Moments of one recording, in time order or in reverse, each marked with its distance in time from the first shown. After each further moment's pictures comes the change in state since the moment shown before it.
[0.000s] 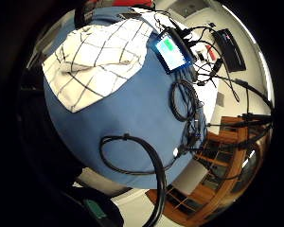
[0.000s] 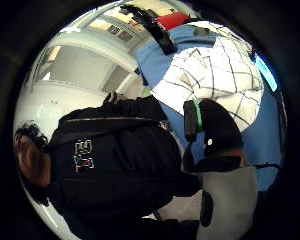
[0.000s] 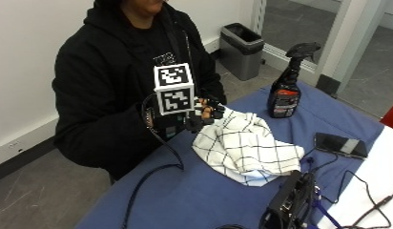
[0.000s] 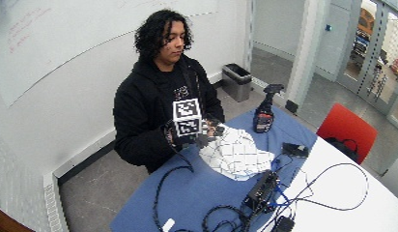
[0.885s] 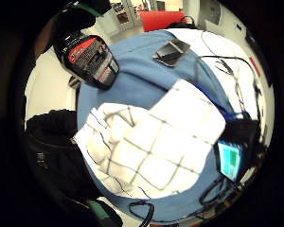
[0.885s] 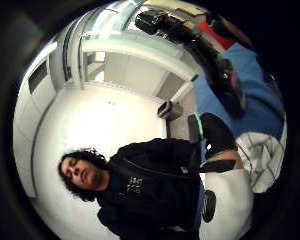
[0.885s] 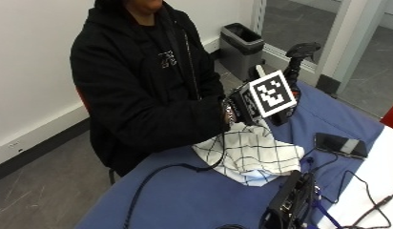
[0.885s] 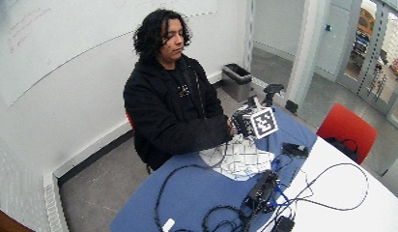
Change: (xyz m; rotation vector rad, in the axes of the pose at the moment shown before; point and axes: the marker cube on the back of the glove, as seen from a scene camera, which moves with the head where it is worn) arm 0.004 -0.230 -0.010 0.167 -0.607 -0.192
